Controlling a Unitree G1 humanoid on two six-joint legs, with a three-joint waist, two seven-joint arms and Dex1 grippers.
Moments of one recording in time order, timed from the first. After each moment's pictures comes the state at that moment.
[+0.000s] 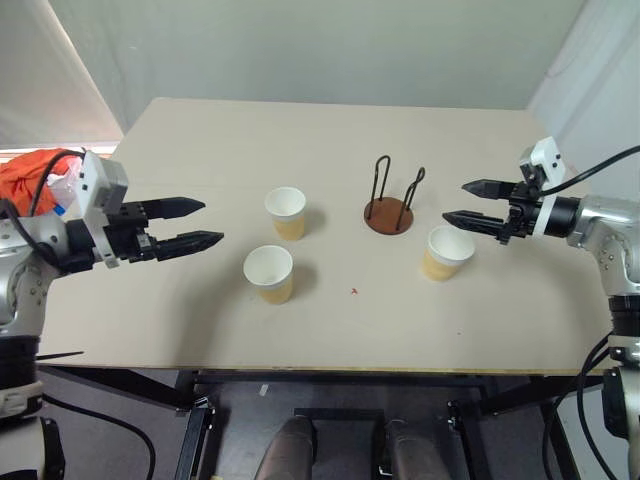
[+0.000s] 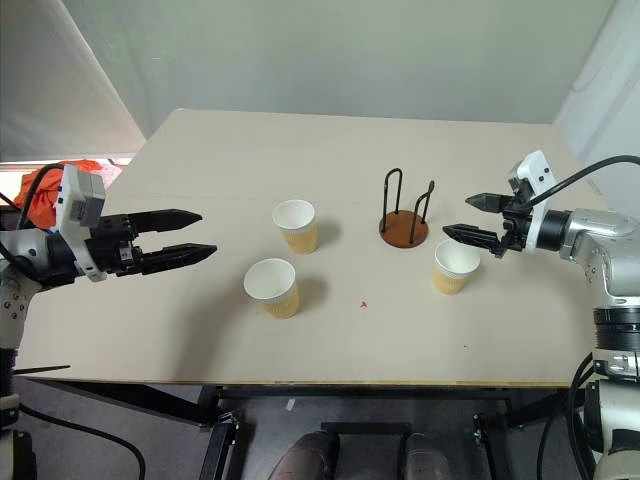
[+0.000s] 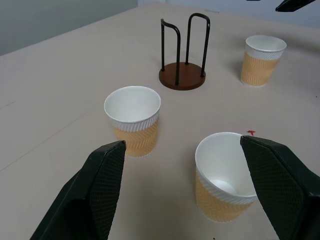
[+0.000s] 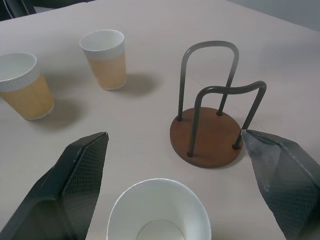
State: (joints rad) left arm -0.46 1.00 0.27 0.11 -0.59 0.55 -1.22; right arm -0.72 -0.80 -0.07 0.21 0.41 0.58 1.11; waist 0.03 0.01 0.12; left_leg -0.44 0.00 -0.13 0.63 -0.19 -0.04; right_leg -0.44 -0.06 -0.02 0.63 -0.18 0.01
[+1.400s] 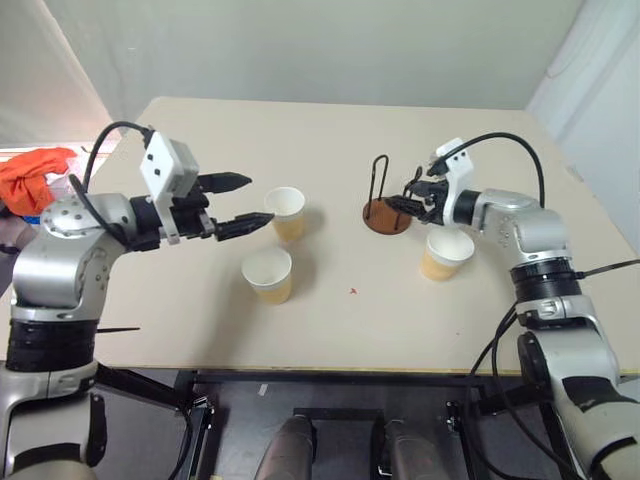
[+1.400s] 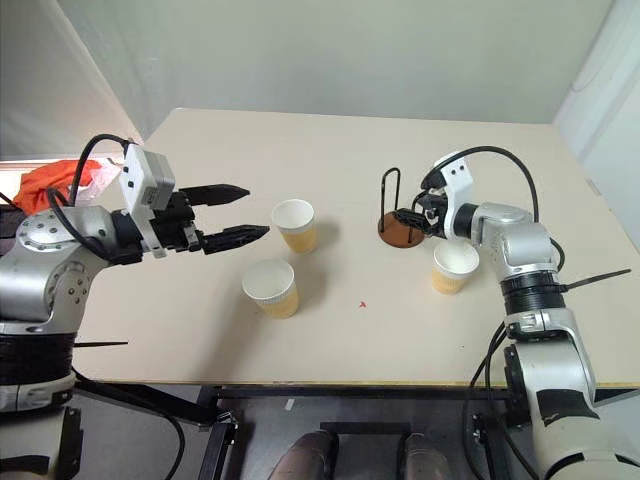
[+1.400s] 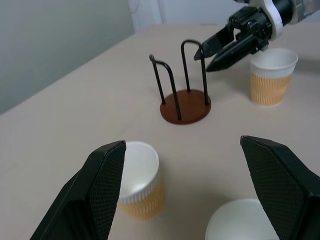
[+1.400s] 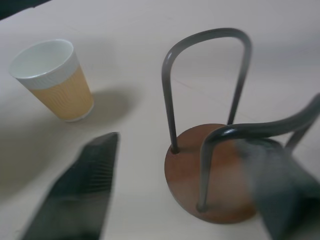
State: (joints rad) left arm -0.58 0.86 0.14 -0.05 -0.50 0.53 -1.04; right arm -0.95 -0.44 0.04 0.49 0.24 0.62 0.79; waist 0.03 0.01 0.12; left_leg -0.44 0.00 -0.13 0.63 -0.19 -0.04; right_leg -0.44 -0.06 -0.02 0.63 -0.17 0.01
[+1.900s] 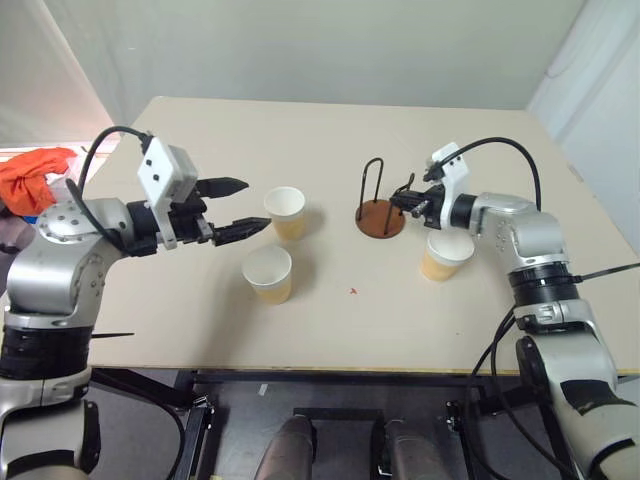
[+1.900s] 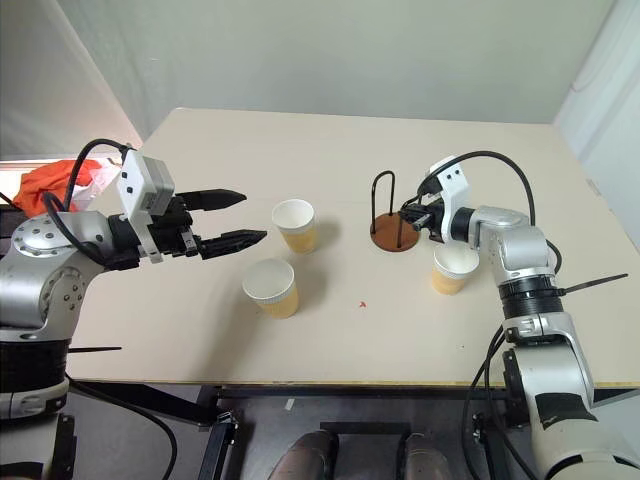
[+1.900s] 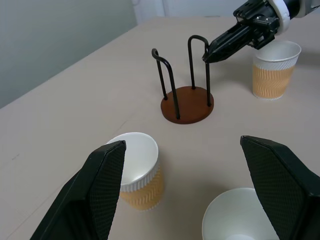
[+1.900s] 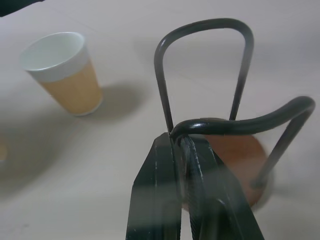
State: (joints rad) left arm -0.56 0.88 0.15 -0.08 -0.50 0.54 -1.02; right arm -0.89 -0.45 0.05 0.40 0.25 0.64 0.84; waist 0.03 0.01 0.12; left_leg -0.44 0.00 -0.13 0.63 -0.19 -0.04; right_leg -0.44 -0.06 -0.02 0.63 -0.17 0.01
